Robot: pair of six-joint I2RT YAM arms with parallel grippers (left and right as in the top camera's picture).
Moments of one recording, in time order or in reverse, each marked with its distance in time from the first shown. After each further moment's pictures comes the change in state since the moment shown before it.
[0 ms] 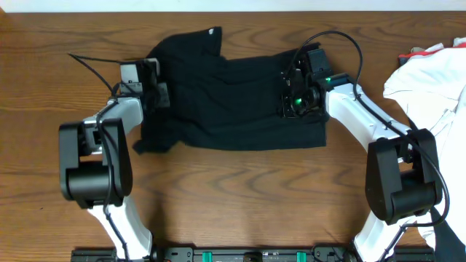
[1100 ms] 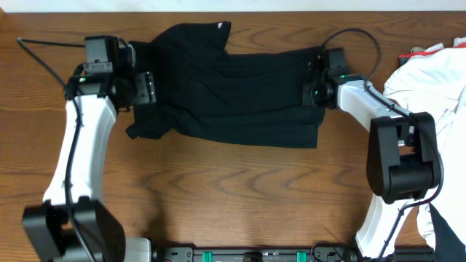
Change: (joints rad) left arm 0.018 -0.443 0.225 -0.825 -0.103 0.000; right arm -0.142 0.137 0.008 0.222 0.258 0.011
